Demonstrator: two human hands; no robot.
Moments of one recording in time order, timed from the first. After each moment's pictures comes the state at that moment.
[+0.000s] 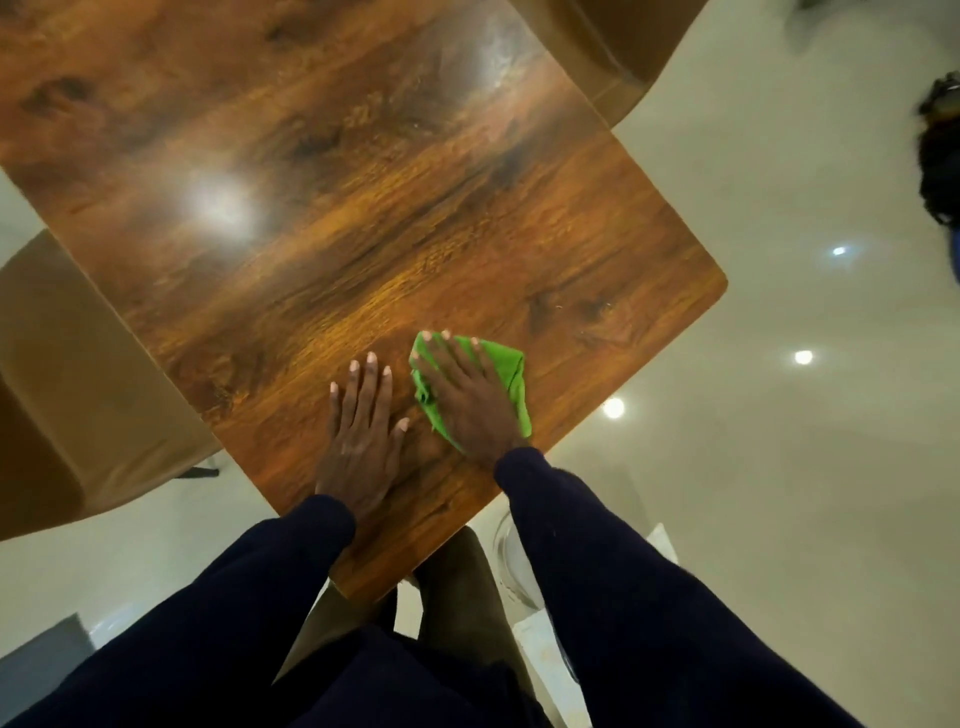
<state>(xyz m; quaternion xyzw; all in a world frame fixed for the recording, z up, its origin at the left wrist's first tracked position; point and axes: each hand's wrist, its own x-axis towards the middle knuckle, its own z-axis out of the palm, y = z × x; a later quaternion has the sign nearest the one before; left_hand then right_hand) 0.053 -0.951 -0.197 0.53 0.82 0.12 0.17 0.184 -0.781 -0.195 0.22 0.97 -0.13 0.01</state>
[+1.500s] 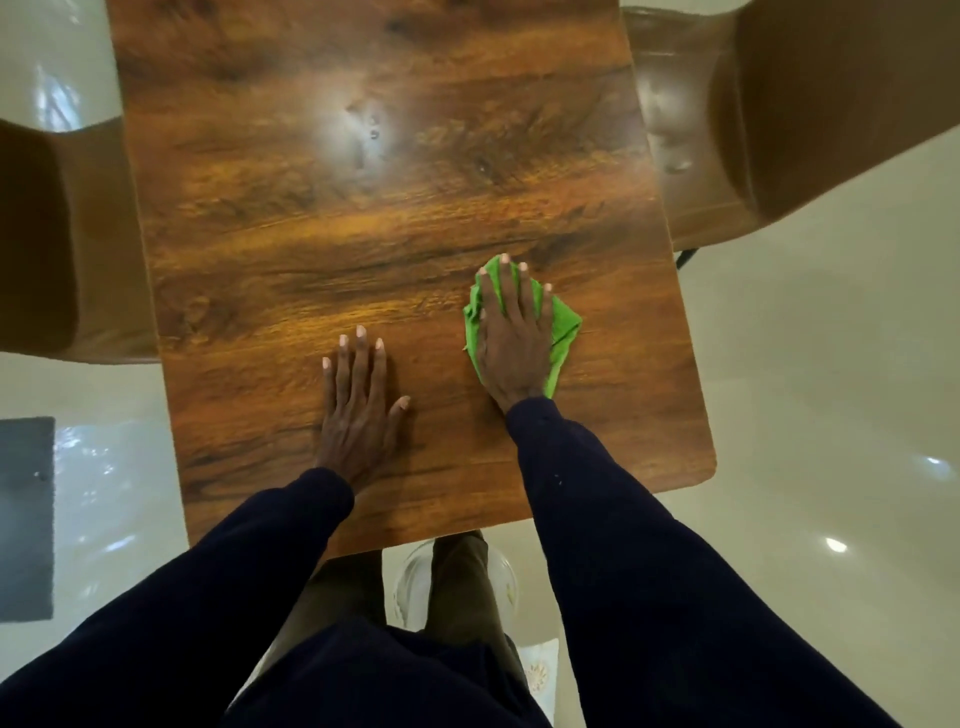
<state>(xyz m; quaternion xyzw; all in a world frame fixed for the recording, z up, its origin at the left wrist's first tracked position) 0.110 -0.821 -0.201 0.31 0.94 0.12 0.09 0.129 -0.570 -0.185 0.20 0.97 -0.14 0.00</state>
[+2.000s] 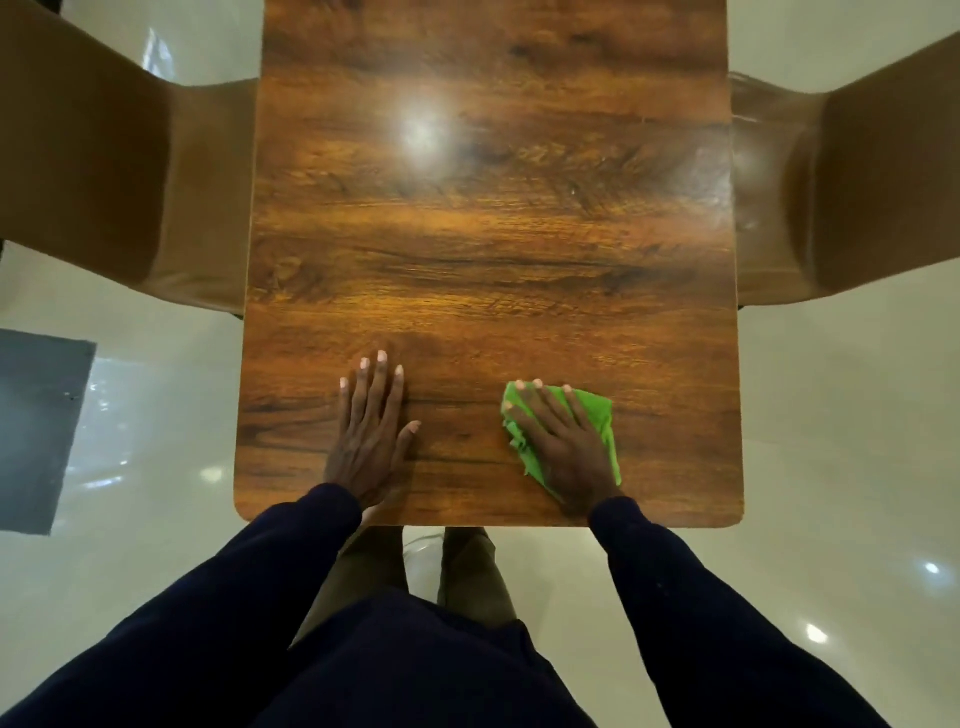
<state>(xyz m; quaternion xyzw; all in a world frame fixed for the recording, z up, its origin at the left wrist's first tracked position) 0.150 -0.888 -0.197 0.26 0.95 0.12 0.08 0.246 -0.574 -0.198 -0.12 0.98 -0.15 0.06</state>
